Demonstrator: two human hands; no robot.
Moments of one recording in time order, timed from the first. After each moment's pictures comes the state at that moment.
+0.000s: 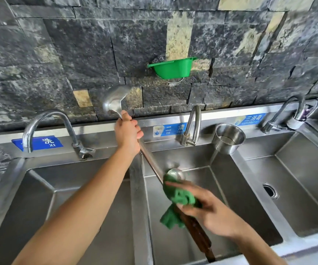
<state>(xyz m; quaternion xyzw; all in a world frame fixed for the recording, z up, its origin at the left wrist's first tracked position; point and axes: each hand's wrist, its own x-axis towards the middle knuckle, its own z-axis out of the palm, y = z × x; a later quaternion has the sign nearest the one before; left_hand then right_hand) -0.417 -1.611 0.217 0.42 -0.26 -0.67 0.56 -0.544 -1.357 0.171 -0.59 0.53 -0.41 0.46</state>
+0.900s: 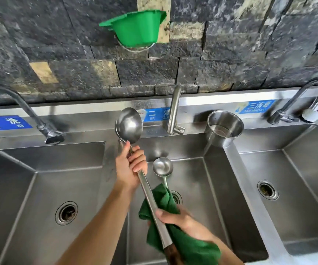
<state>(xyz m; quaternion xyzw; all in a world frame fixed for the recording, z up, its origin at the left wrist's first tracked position) -0.512 -1.545 0.064 0.18 -0.04 -0.91 0.38 -0.634 -1.361 0.086 -0.26 0.48 -0.41 0.73</state>
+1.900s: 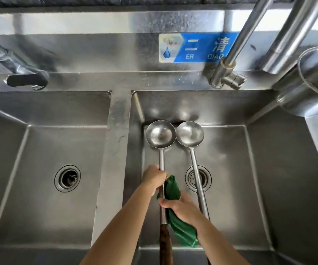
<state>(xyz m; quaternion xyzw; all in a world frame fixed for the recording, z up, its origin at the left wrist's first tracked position) -0.490 -1.550 -0.235 0.71 -0.44 -0.54 0.03 -0.586 -1.444 -0.182 -0.23 0.68 -0.18 0.68</state>
